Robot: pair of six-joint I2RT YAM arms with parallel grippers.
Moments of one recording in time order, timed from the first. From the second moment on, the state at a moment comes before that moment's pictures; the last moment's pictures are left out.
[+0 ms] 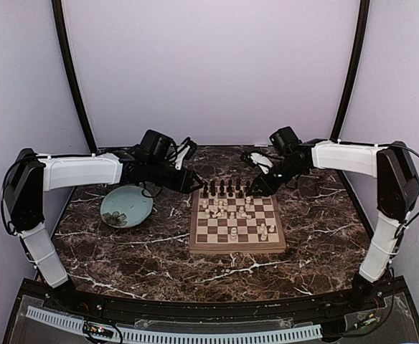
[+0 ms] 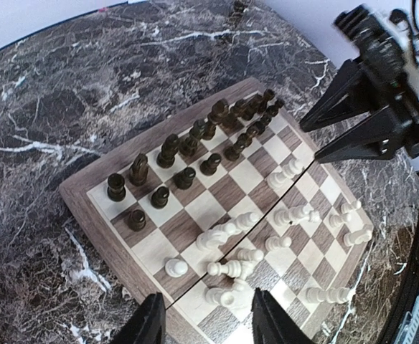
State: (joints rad) left arm -0.68 1.76 1.27 -0.22 0.26 -0.21; right arm 0.51 1.80 1.33 -0.54 -0.40 -0.35
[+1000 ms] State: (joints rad) left arm -0.67 1.71 1.27 -0.17 0.29 -0.24; right arm 0.54 1.93 1.43 -0.61 -0.39 -0.33
